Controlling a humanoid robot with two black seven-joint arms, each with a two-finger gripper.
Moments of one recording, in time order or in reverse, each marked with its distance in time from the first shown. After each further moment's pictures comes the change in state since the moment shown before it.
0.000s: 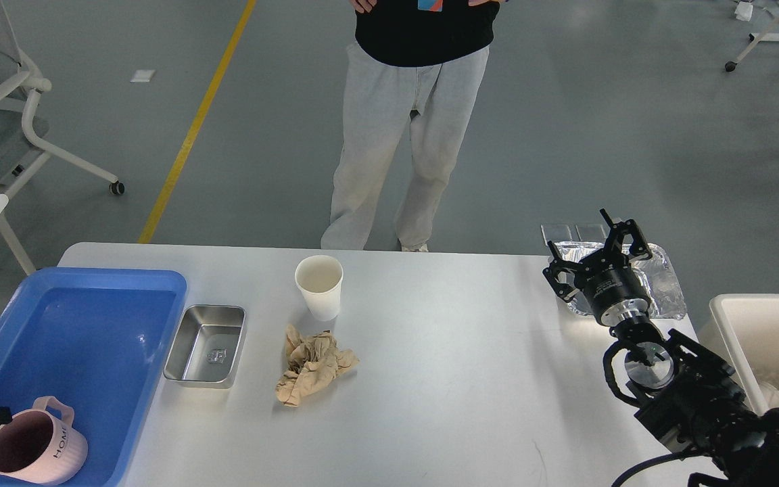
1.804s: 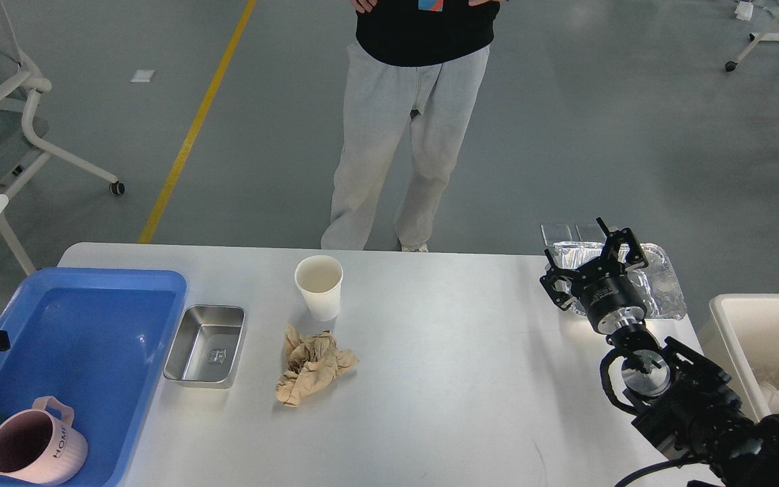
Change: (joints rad) left arm 0.066 0.487 0.007 -0.533 -0.304 0.267 -0.015; right arm -0.021 0.007 0.002 0.001 0.000 -0.002 0.002
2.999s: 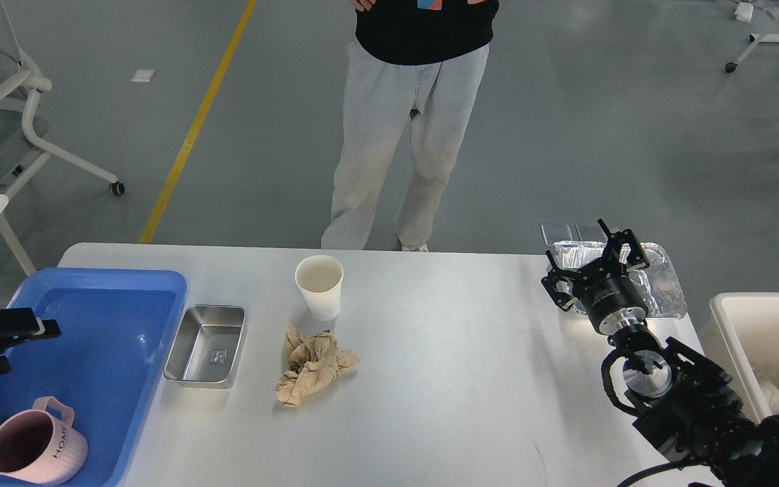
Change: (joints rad) left arm -0.088 -0.398 0.009 0.197 0.148 0.040 0.068; right arm -0.003 -0.001 -0.002 -0.004 0.000 -0.002 0.000
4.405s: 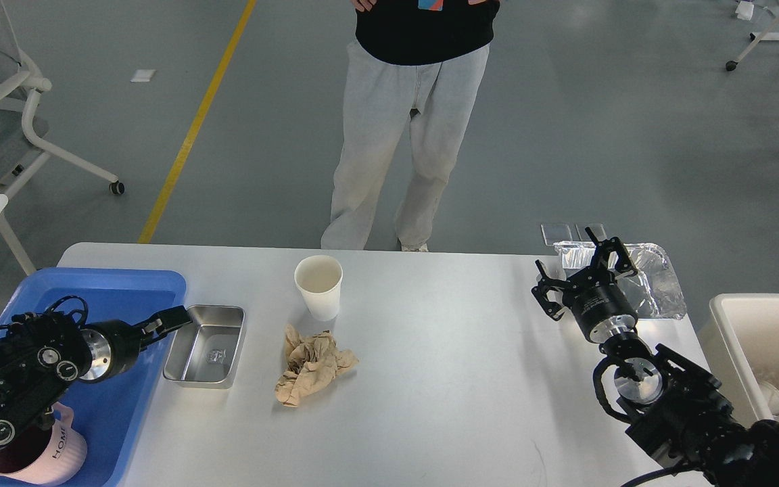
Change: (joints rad) left arm -0.337 -0.765 0.156 0.555 0.496 0.208 0.123; right arm -0.011 0.023 -0.015 -0.004 -0.015 -0.005 0.000
